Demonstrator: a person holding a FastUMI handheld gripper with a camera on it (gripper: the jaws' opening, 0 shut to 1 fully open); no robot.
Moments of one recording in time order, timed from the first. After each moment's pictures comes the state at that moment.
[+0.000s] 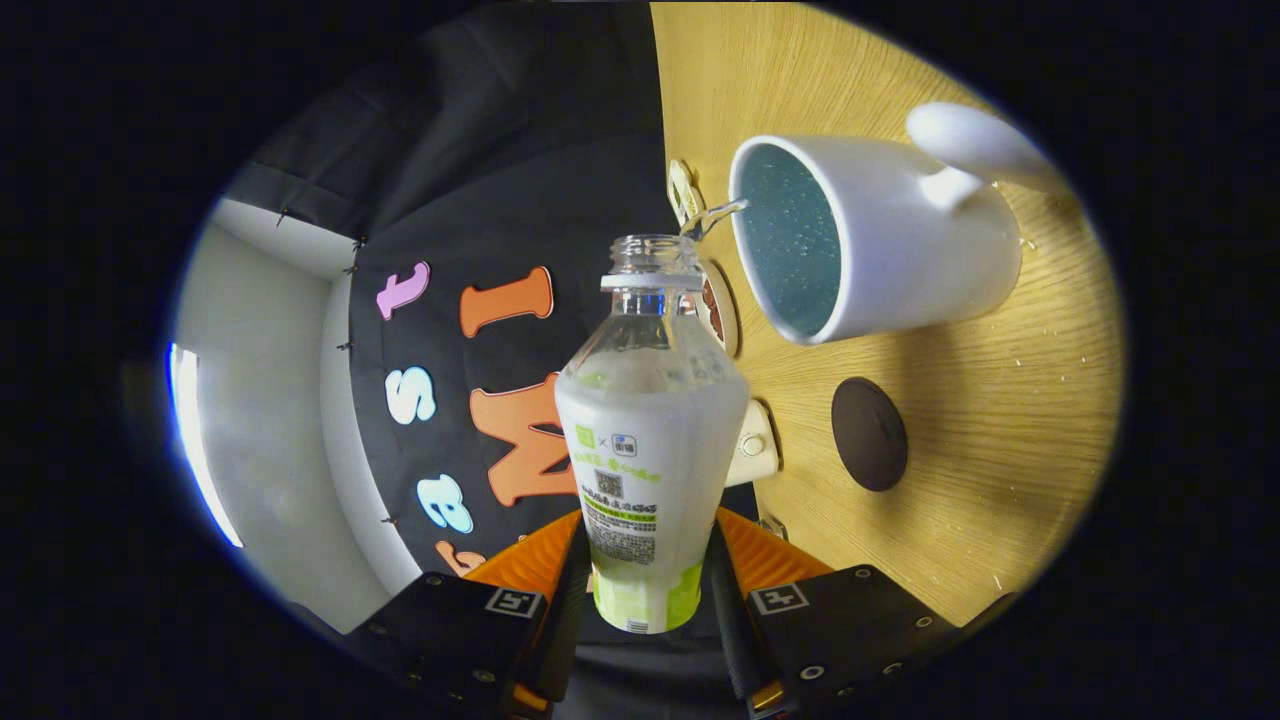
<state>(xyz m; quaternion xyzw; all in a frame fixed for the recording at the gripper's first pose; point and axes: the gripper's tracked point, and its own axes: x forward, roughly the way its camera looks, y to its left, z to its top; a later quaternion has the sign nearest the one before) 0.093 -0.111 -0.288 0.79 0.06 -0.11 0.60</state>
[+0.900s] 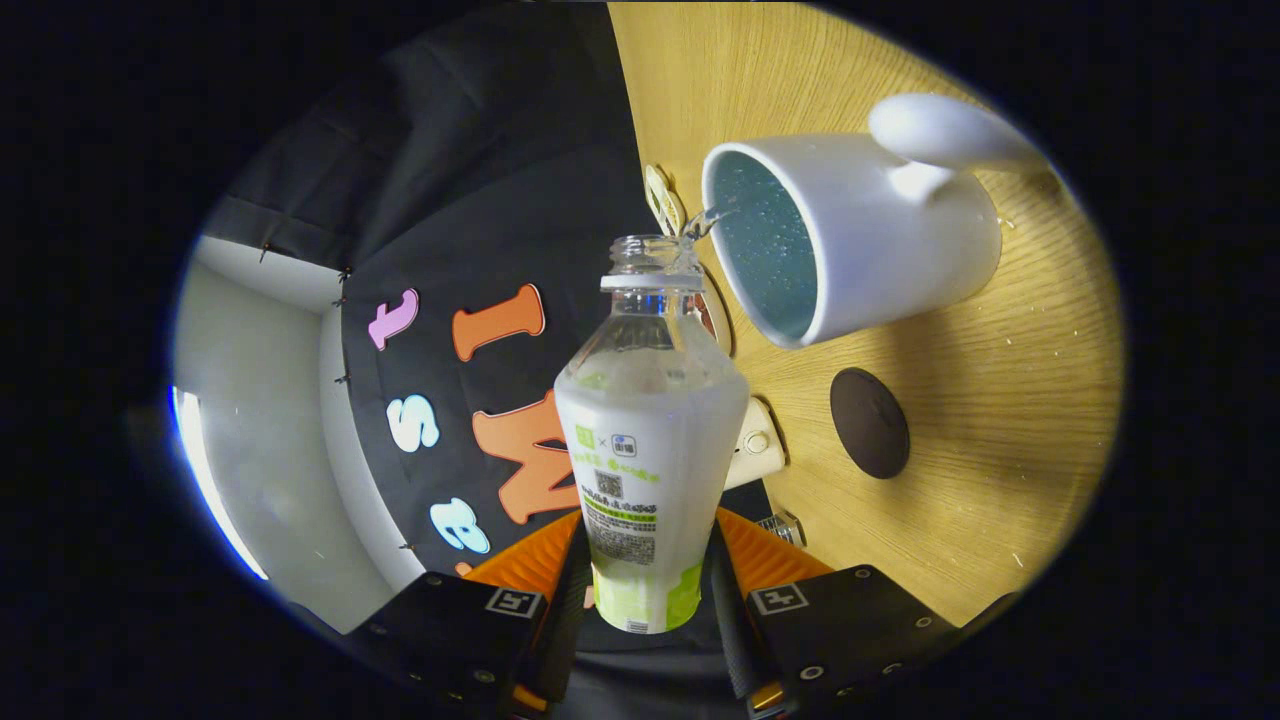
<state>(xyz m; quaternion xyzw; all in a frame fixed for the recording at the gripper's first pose) 0.092 -0.122 -0.284 0.82 0.06 -0.11 0.55</state>
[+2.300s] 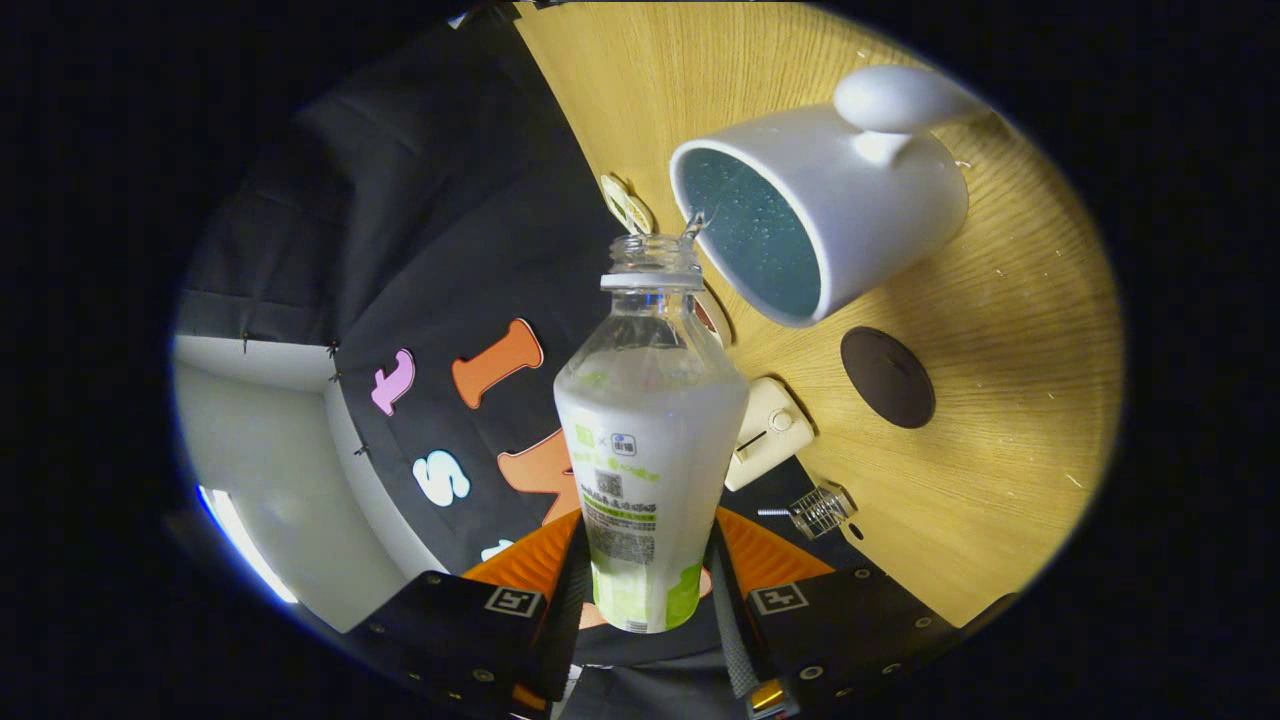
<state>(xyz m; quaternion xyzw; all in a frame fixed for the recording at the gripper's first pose) 0.097 -0.135 -0.274 0.89 0.03 -0.12 0.45</state>
